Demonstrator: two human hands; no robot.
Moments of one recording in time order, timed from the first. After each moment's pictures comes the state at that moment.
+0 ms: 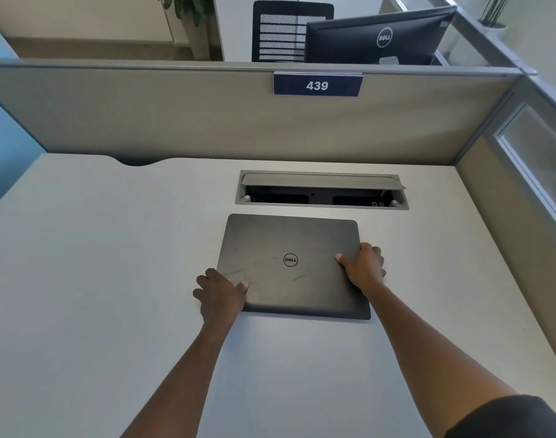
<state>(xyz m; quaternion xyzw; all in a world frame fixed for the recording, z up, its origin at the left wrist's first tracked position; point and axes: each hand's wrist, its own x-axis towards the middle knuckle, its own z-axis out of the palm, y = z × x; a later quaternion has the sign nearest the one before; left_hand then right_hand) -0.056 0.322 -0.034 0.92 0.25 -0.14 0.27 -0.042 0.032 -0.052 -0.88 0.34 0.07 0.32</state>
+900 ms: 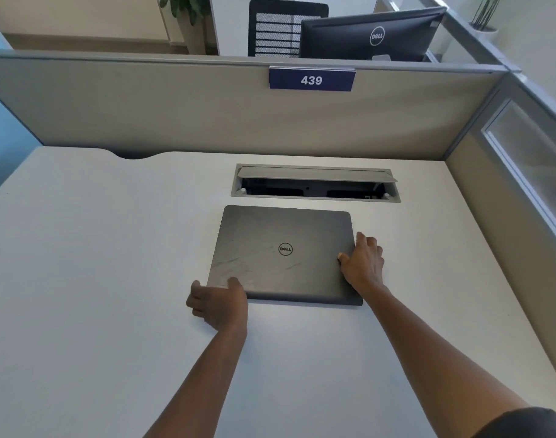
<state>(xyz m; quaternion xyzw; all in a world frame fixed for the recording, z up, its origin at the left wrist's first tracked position) -0.102 0.295 -0.026 0.77 0.44 0.02 0.47 -0.075 0.038 -0.036 -0.93 0.26 0.02 0.24</state>
